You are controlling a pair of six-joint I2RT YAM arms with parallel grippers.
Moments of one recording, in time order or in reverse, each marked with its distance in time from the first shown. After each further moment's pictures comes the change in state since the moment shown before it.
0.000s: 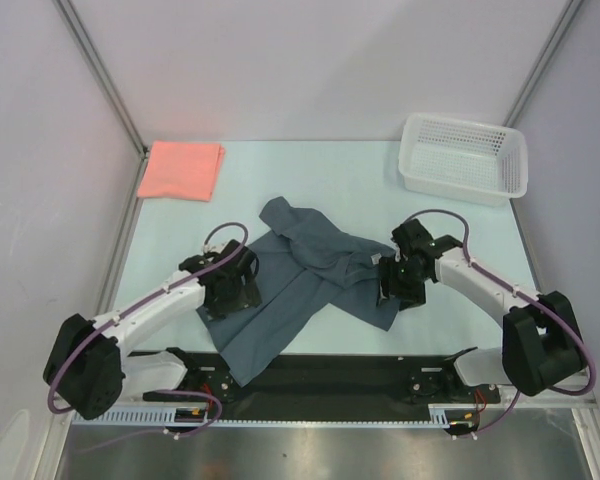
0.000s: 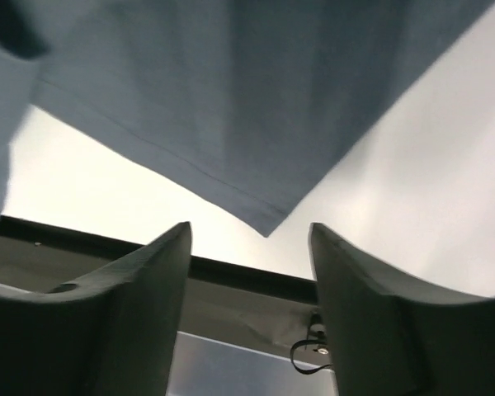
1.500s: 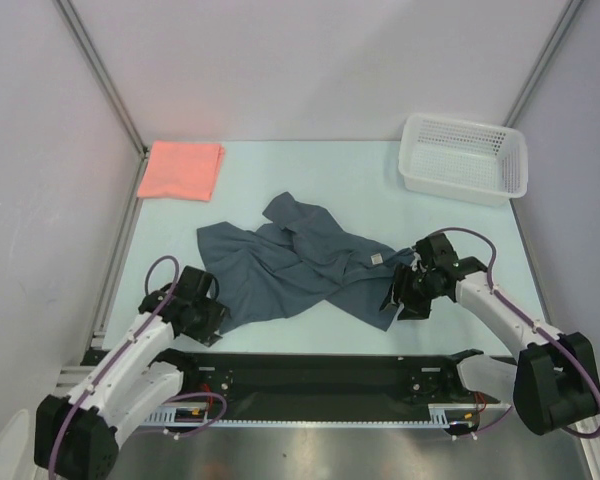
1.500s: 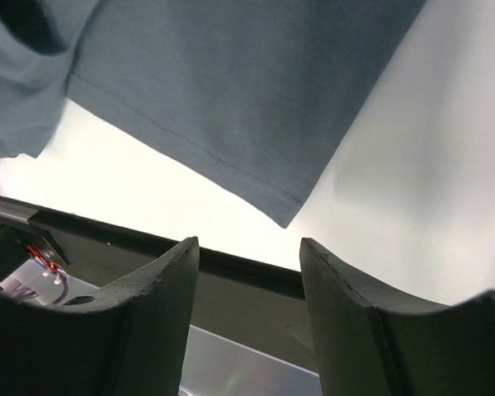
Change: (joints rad) left arm 0.243 -0.411 -0.253 -0.088 0.096 -0.474; right arm -0.121 -0.188 -0.196 0.081 -0.175 0.135
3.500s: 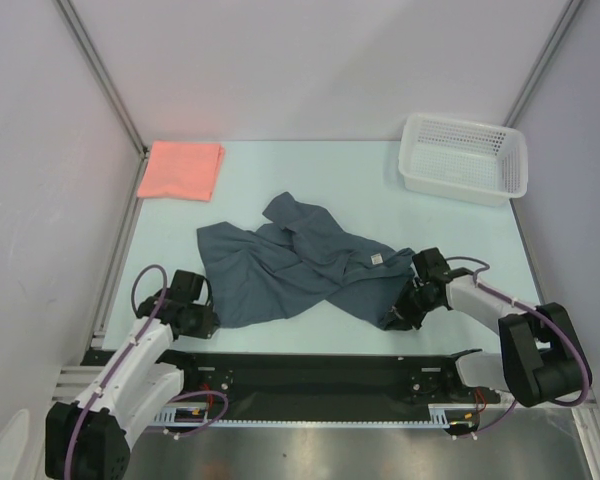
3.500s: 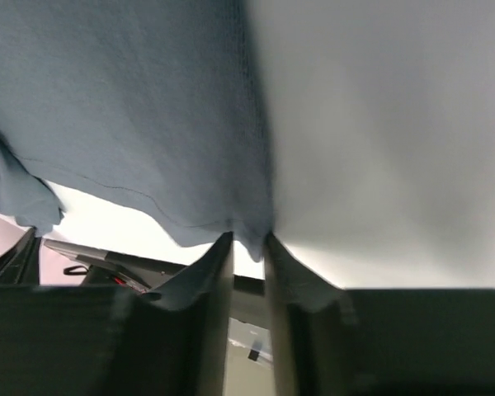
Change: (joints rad) left arm 0.151 0.015 -0.089 0.050 0.005 -0.220; right arm -0.018 0.124 -0.151 0.170 -0.050 0.352
